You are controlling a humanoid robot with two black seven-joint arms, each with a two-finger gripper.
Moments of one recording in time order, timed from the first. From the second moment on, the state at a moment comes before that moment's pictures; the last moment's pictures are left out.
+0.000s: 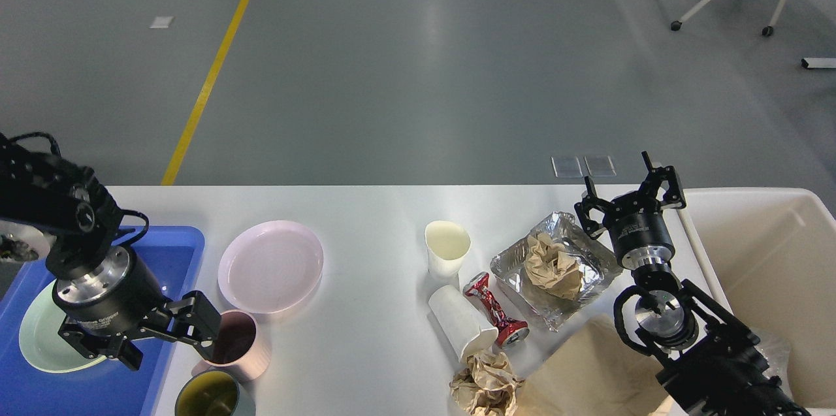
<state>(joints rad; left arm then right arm) -1.90 0.49 1.39 -1.66 0.11 -0.46 0.01 0.43 -0.12 1.06 0.68 -0.11 0.31 0.44</state>
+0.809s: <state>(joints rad) -1.57 0.43 1.29 -1.55 0.20 -0.20 0.02 0.43 -0.12 1.06 0.67 -0.11 0.31 0.44</state>
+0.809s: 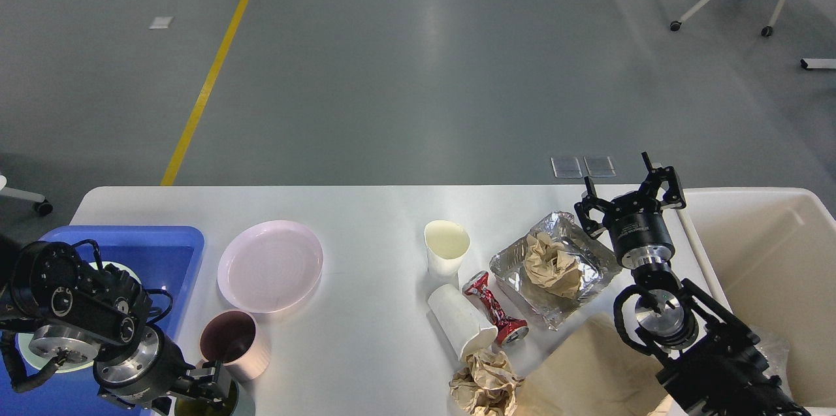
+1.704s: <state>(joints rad) -1.53 0.44 1.25 -1.52 0.20 -0.33 0.02 0.43 -0.12 1.06 0.67 -0.11 0.31 0.44</state>
